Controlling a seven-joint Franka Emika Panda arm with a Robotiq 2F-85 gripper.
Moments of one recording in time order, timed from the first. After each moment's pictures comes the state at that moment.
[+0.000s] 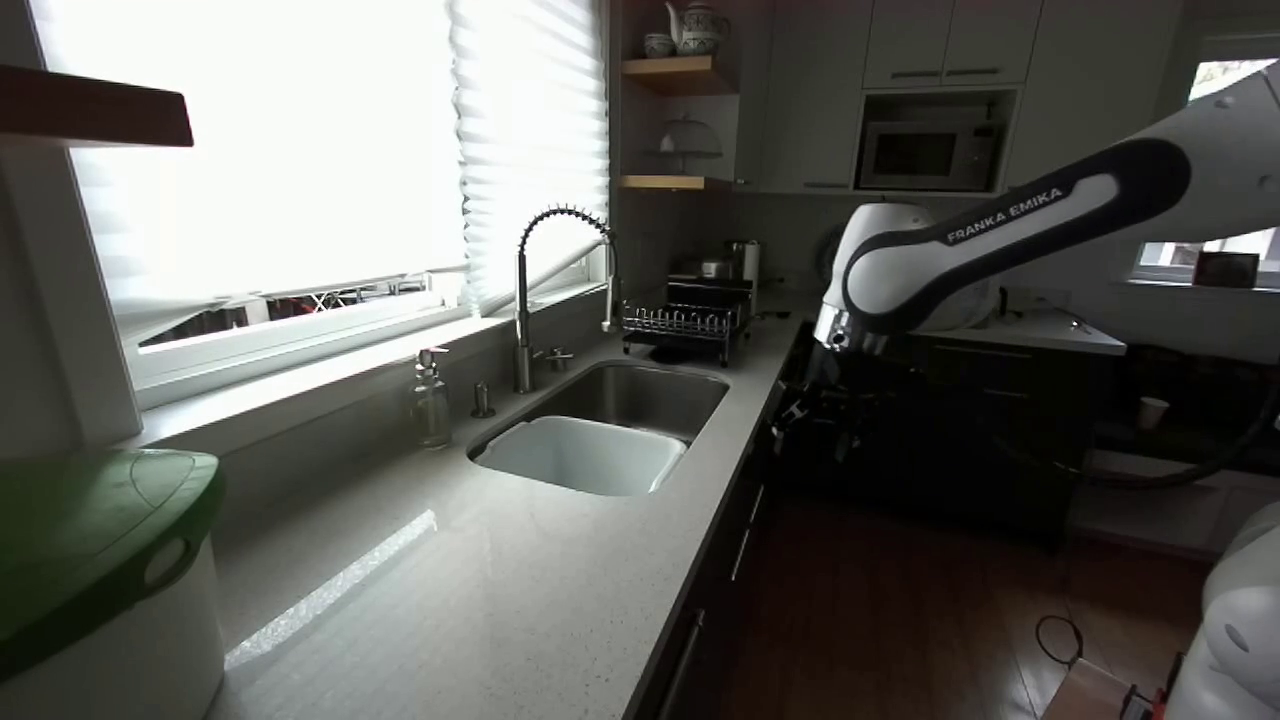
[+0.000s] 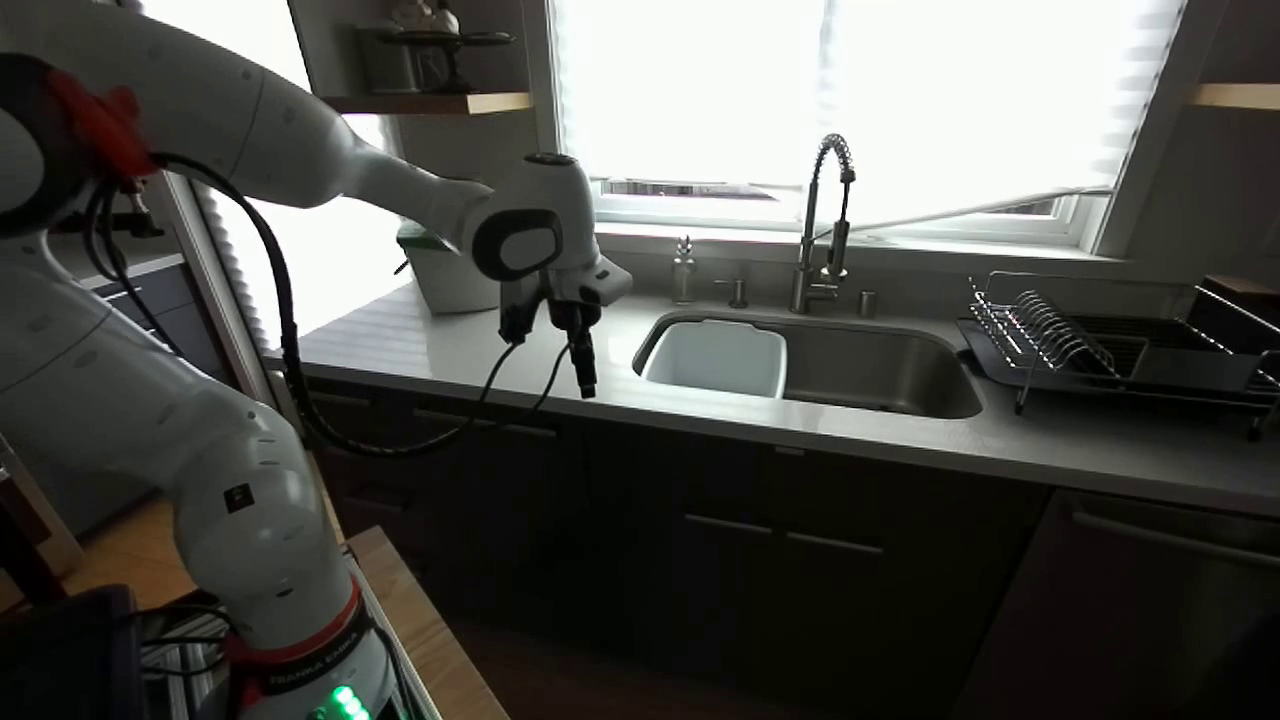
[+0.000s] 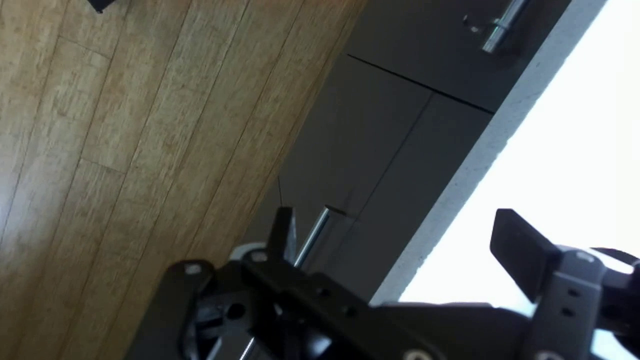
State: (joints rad) arm -0.06 -0.44 0.08 -2.56 0.15 2.26 0.44
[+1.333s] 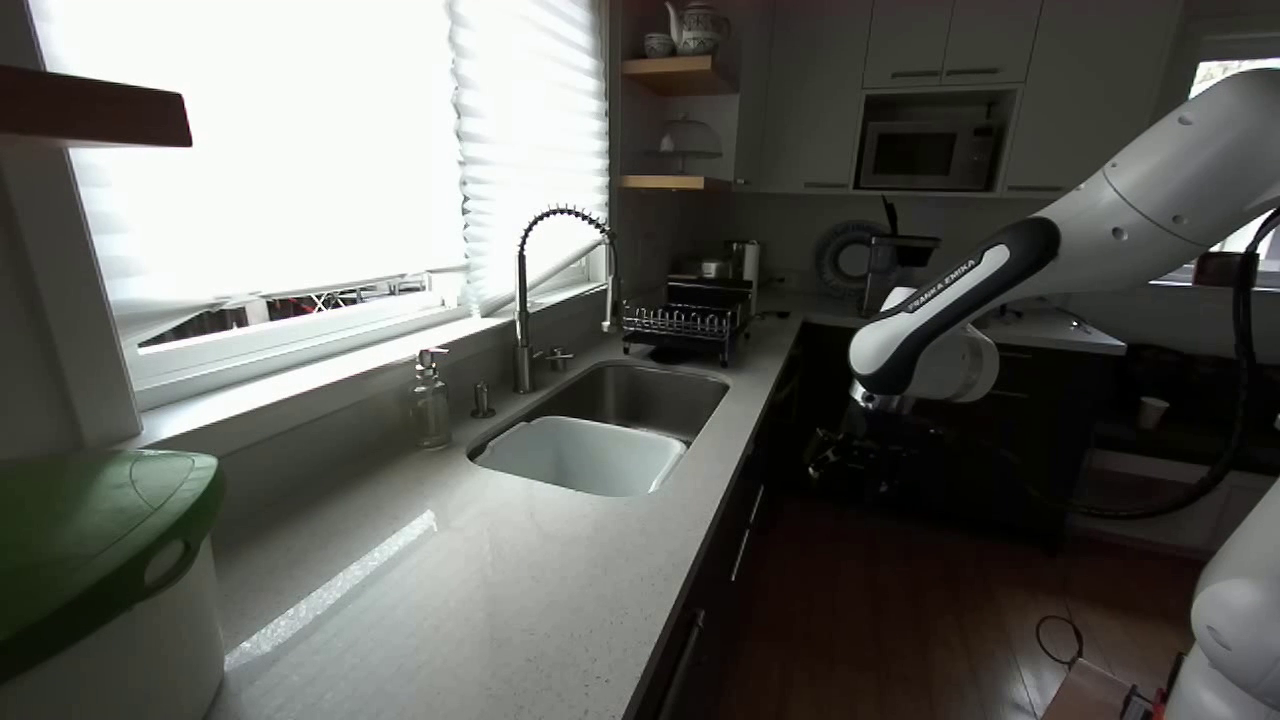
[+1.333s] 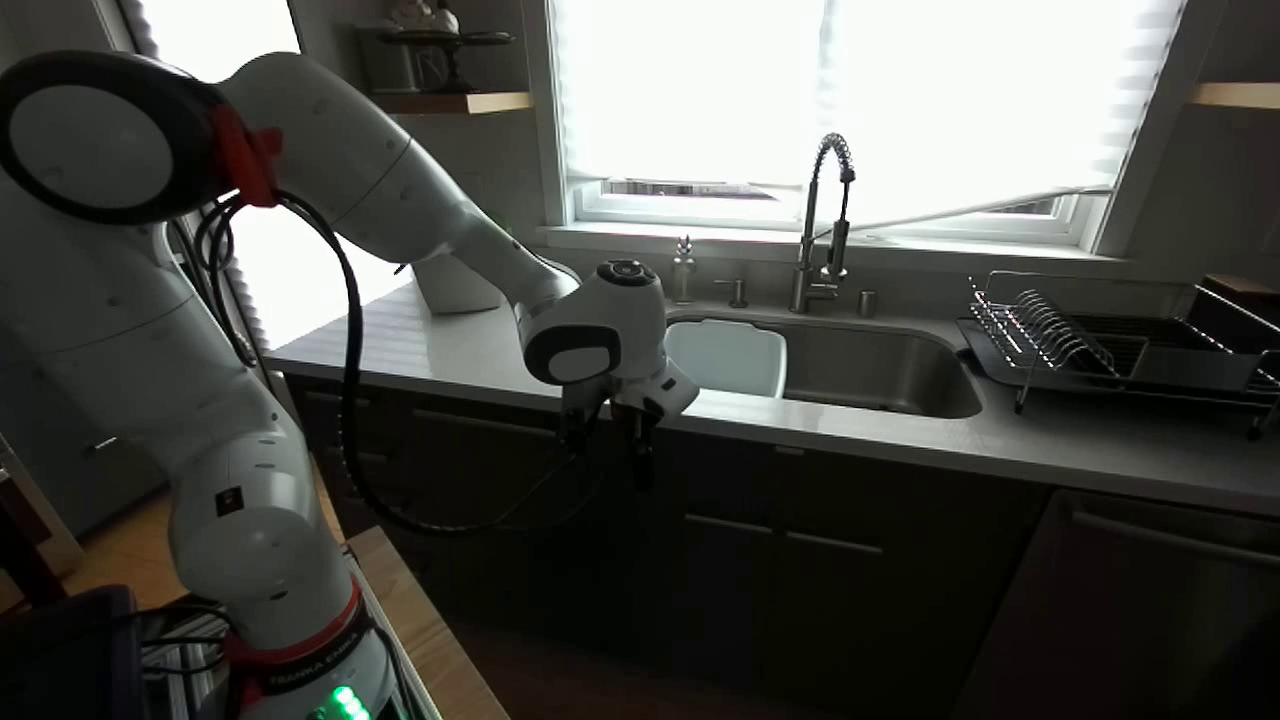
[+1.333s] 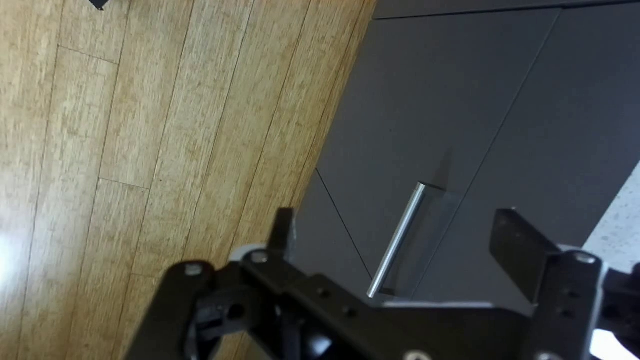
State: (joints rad) arm -0.13 -0.19 -0.11 -2.62 0.24 2.56 0.22
